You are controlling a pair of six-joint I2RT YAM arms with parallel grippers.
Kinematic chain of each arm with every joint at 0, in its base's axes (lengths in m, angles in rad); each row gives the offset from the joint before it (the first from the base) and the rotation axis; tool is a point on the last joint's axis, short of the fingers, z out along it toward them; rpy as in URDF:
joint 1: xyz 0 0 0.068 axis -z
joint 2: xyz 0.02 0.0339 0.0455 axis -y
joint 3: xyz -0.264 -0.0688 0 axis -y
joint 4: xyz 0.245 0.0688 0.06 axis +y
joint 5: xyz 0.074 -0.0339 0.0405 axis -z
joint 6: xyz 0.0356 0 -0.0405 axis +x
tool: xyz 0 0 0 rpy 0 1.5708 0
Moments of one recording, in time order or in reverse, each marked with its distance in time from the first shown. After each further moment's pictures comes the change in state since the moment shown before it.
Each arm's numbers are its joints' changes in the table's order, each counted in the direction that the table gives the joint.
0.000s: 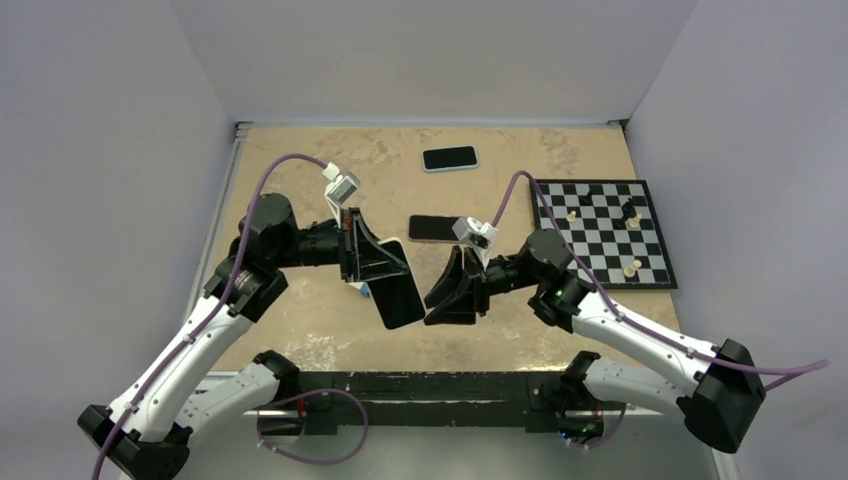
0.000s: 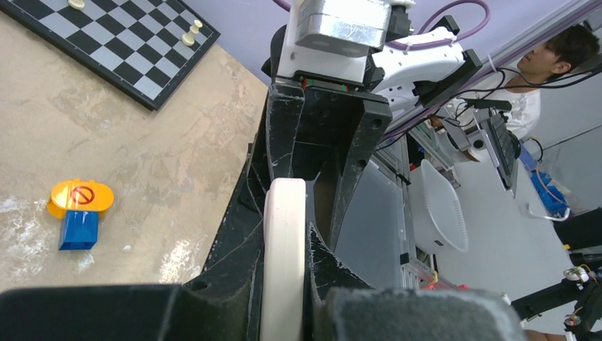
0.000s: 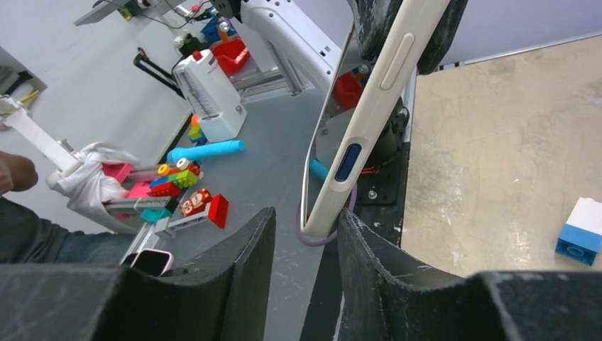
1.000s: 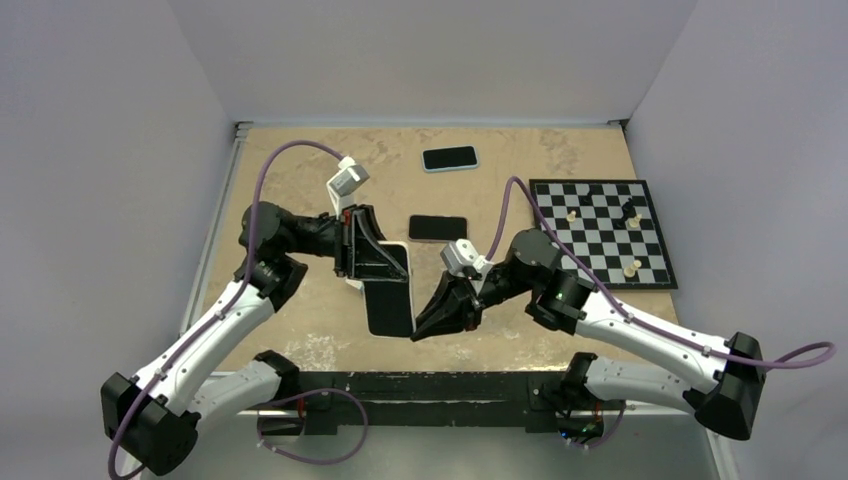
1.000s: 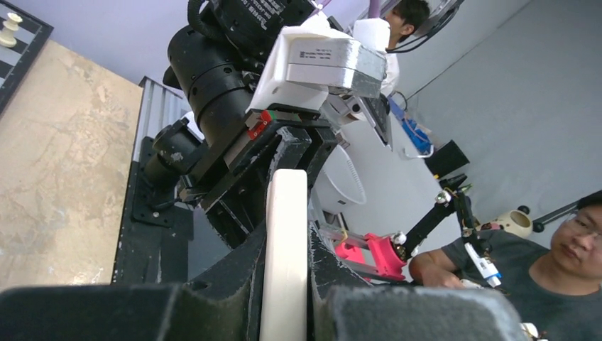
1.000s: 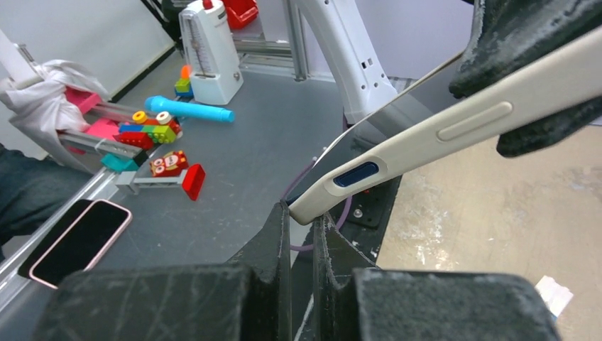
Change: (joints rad) left arm -0.024 -0.103 -0.127 -0.729 0.329 -0.513; right arm -0.158 -0.007 0.143 0.211 0.026 -0.352
